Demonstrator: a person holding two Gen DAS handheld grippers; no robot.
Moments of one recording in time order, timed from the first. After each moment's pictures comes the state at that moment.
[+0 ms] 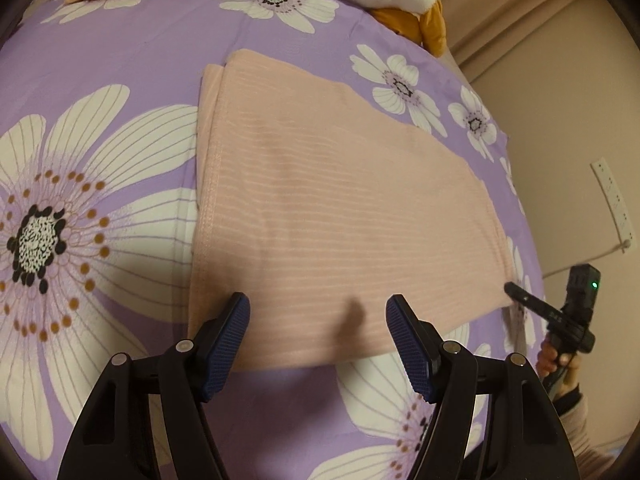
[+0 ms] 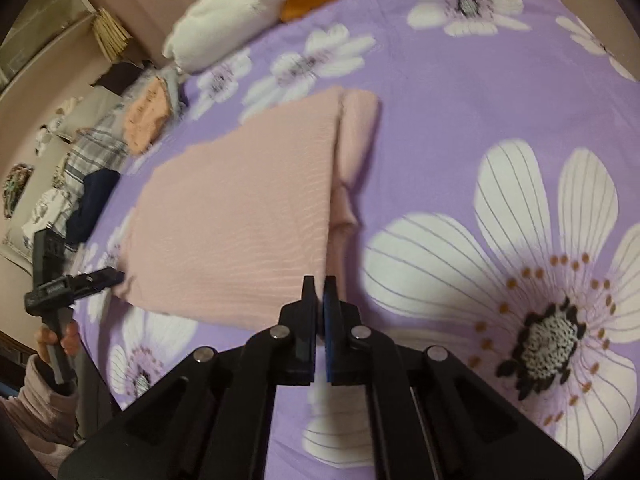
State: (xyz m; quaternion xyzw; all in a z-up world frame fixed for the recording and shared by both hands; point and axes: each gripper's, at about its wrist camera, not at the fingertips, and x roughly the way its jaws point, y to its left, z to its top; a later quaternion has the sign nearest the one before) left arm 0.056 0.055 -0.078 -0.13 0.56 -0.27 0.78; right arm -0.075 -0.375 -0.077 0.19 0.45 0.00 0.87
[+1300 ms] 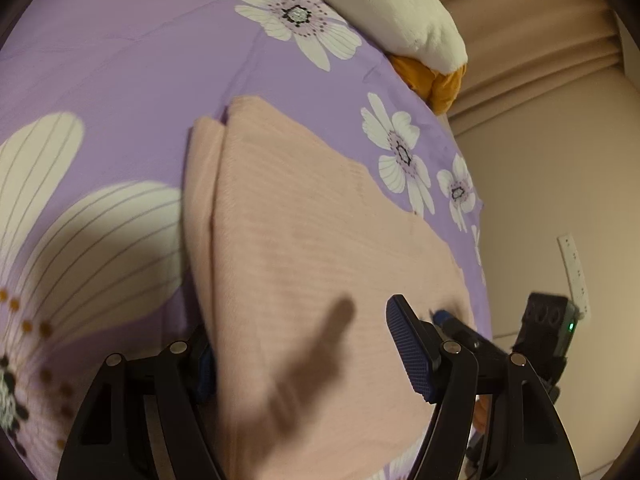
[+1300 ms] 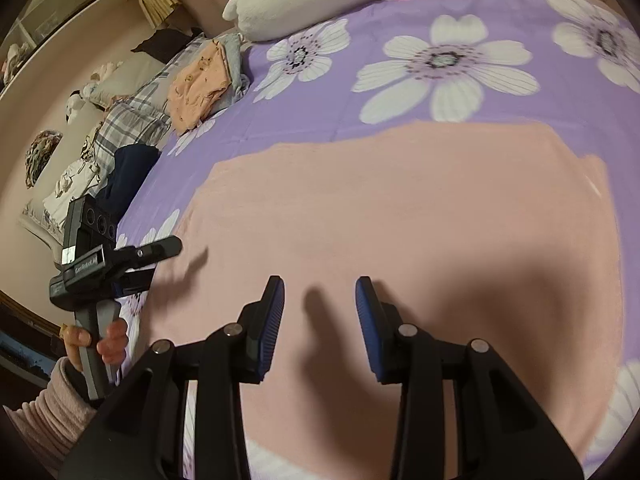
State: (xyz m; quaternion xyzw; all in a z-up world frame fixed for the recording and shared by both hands) left arm 0.141 0.062 -0.098 -0.26 0.53 -0.29 0.75; right arm 0.060 -0.253 -0.076 0.17 0.45 0.11 0.87
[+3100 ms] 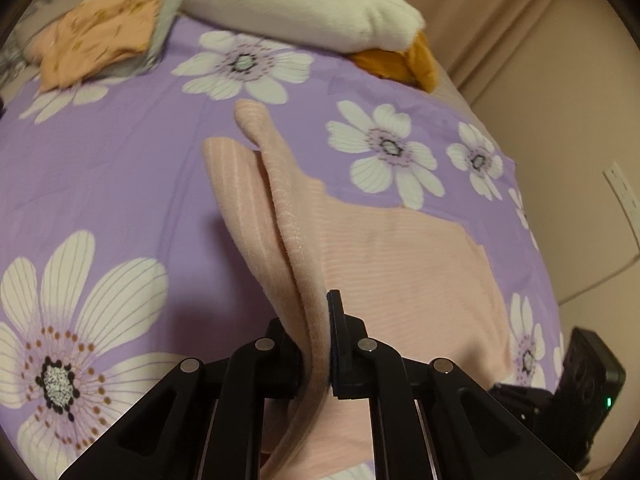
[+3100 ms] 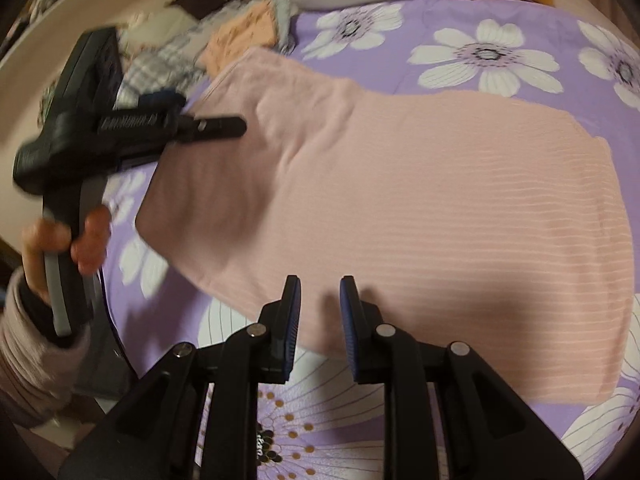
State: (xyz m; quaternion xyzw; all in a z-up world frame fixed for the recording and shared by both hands) left arm 0.103 0.000 -0.020 -0.09 0.50 -0.24 0.83; right arm -0.004 -0.210 -0.073 0.11 0.47 0.13 0.87
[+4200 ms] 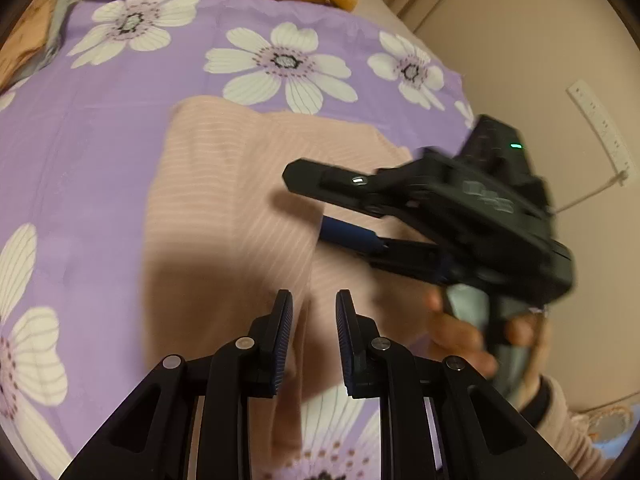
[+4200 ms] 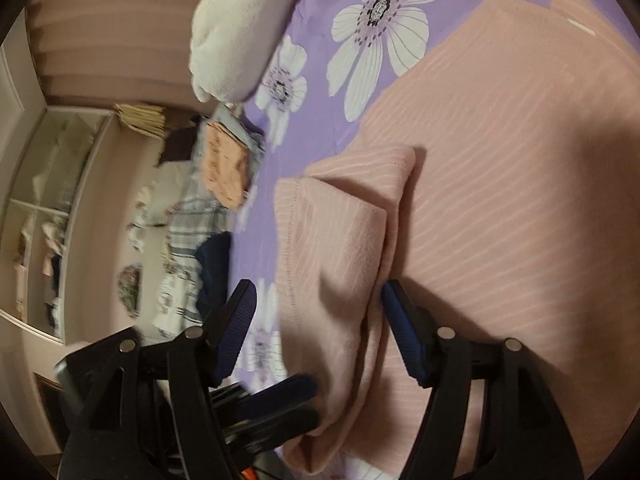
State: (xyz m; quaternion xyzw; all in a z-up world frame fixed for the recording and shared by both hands) left arm 0.048 -0.083 -0.032 -0.04 0.56 -0.33 0.76; right arm 0.052 -0.297 -0.104 0.47 0.41 0.14 0.77
